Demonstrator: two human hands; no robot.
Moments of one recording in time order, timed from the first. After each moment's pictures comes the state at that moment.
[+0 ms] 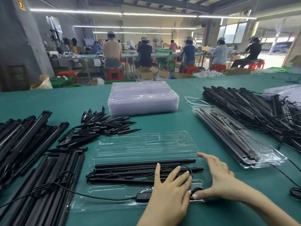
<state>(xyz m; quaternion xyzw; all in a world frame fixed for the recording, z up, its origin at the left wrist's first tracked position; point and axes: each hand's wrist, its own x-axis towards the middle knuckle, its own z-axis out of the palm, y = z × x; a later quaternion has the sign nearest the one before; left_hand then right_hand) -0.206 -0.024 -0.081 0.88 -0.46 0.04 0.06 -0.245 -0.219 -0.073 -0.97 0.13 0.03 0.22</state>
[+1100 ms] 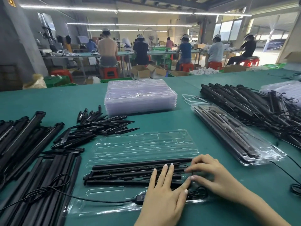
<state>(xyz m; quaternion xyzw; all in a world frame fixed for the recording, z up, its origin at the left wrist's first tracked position) -0.202 -0.019 -0.090 0.91 -0.40 0.04 -0.01 -0.237 -0.223 -0.088 -0.92 -0.11 -0.18 0.32</state>
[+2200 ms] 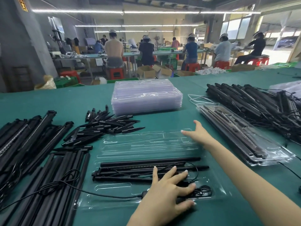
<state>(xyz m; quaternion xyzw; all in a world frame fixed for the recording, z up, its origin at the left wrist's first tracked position) -0.184 -0.007 -0.092 0.86 -0.48 -0.09 0.15 -0.106 -0.237 -0.061 -0.83 0.27 -0.08 0.48</state>
